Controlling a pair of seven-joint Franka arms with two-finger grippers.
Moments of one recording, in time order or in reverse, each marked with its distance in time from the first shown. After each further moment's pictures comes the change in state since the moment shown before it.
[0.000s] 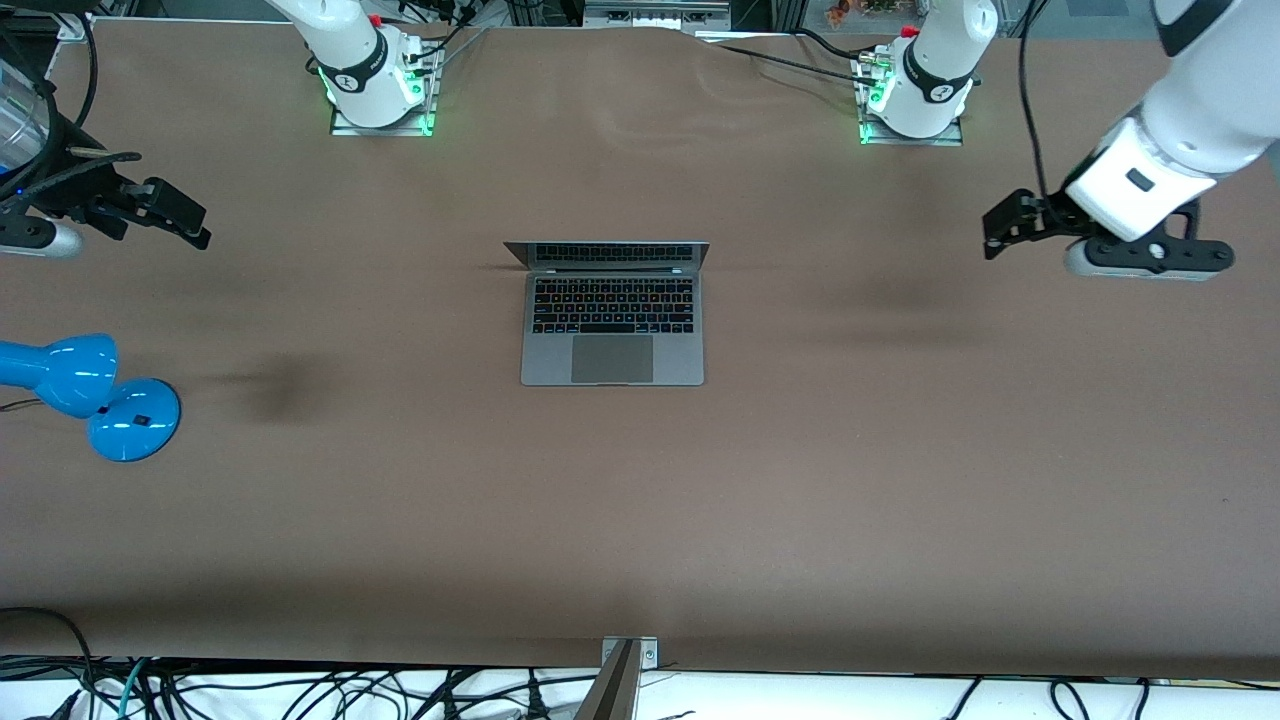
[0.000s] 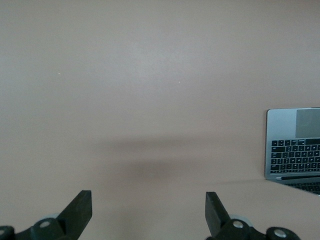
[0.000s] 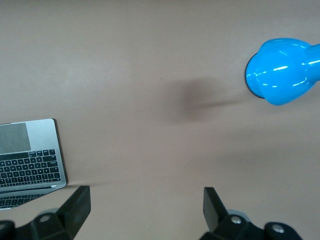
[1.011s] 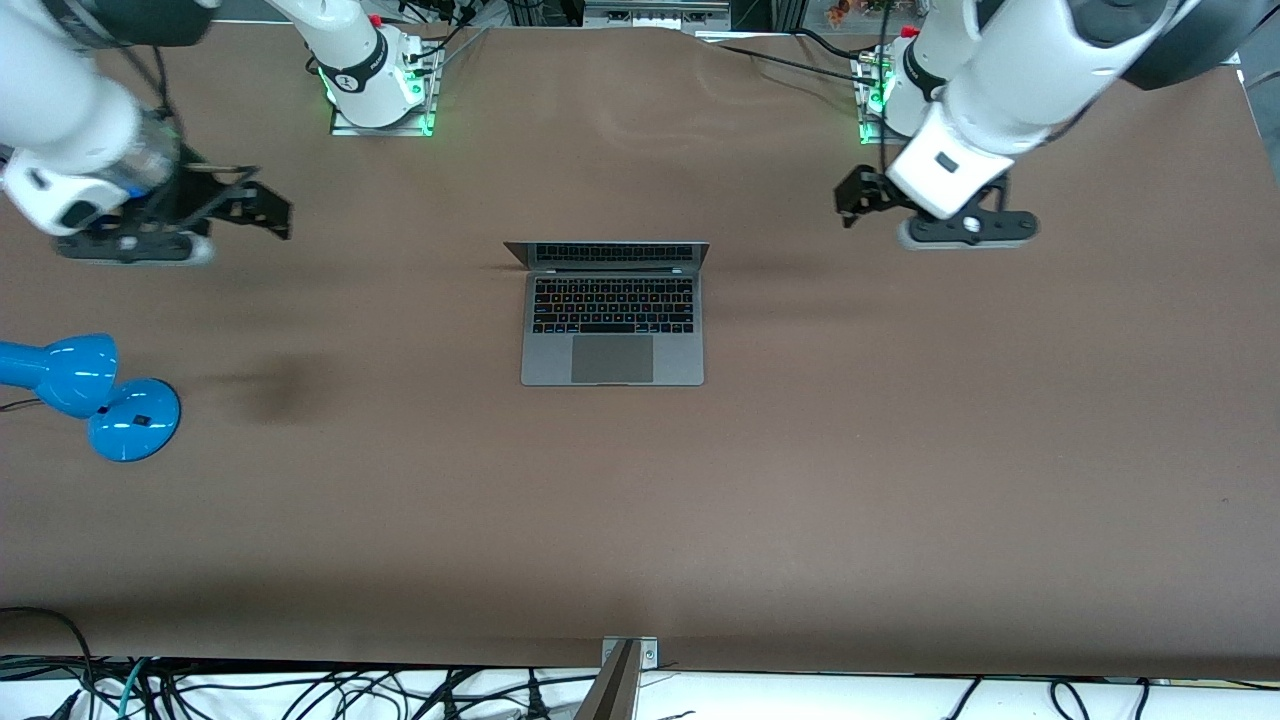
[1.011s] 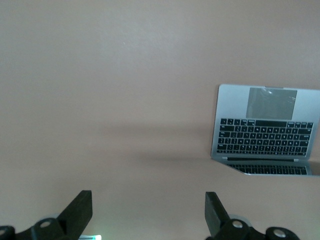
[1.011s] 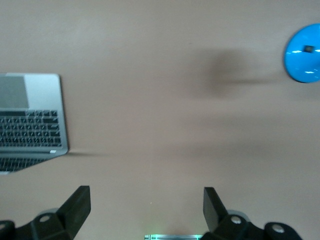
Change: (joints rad) left arm -0.009 0.028 -0.234 -0.031 -0.087 -0.001 -0.318; right arm 0.002 0.003 0.151 -0.108 0.003 -0.017 0.003
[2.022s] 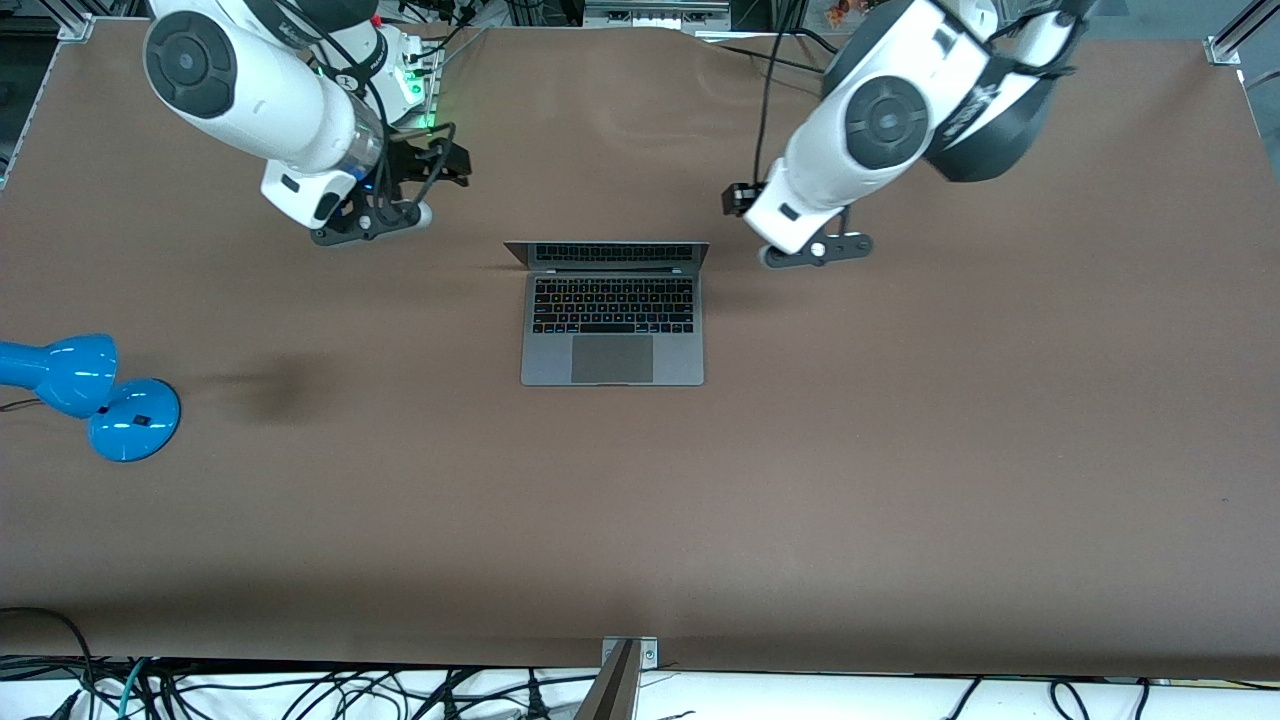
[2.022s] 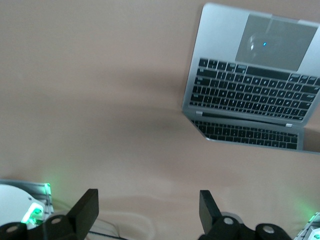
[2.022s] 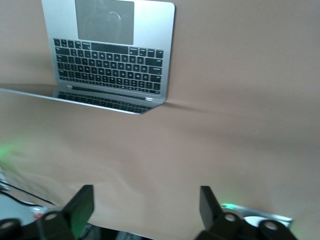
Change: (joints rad) left arm -0.113 0.216 -0.098 -0.004 -0.084 0.009 -0.284; right arm 0.016 0.060 0.222 -0.038 0.304 -0.007 0.123
